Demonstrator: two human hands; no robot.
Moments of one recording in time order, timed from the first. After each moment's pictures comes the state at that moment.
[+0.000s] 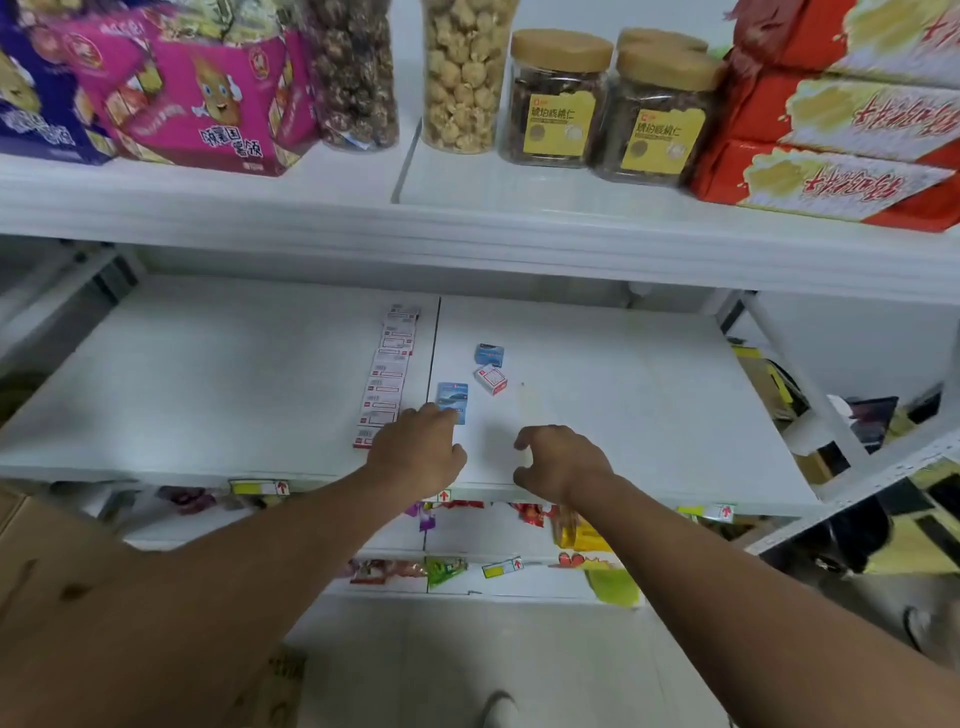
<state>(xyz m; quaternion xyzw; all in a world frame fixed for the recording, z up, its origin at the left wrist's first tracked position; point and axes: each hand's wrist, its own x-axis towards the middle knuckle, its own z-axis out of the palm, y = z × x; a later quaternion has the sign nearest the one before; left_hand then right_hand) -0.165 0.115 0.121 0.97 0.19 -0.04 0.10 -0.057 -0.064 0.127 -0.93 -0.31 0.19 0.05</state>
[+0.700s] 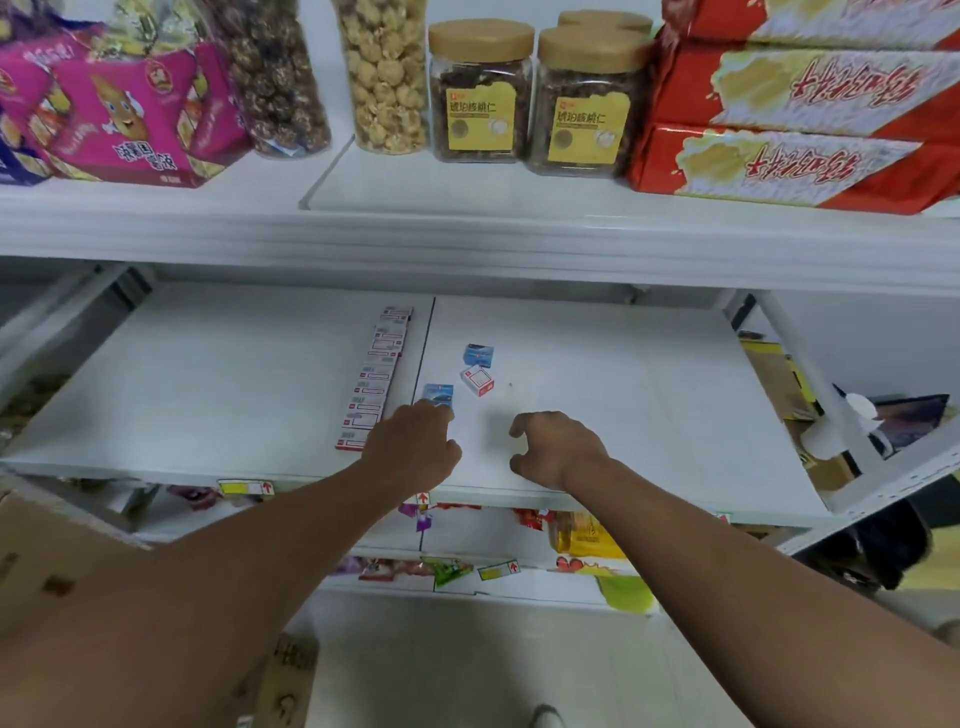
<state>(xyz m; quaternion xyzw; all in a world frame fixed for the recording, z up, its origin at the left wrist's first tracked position) -0.130 0.069 0.135 0.97 0.24 -0.03 0.07 -0.006 -0.093 0.130 -0.91 -0.35 0.19 0.08</state>
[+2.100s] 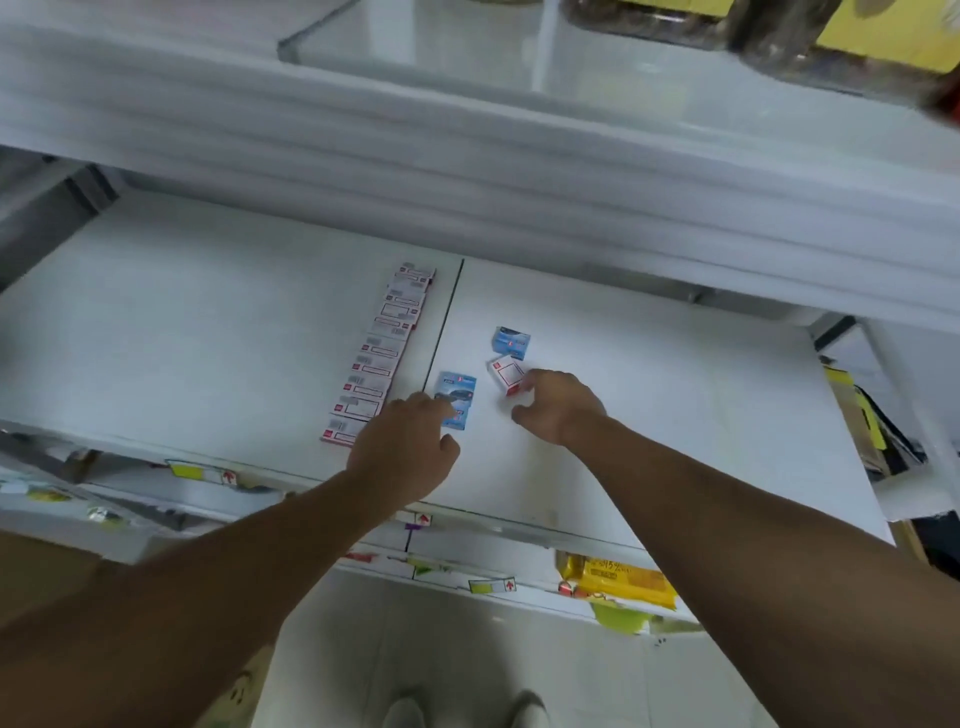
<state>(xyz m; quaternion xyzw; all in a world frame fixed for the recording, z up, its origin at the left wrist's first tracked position) -0.092 0.145 0.037 0.94 0.28 0.02 0.19 0.094 0.024 0.053 -0.92 -0.31 0.22 0.07</state>
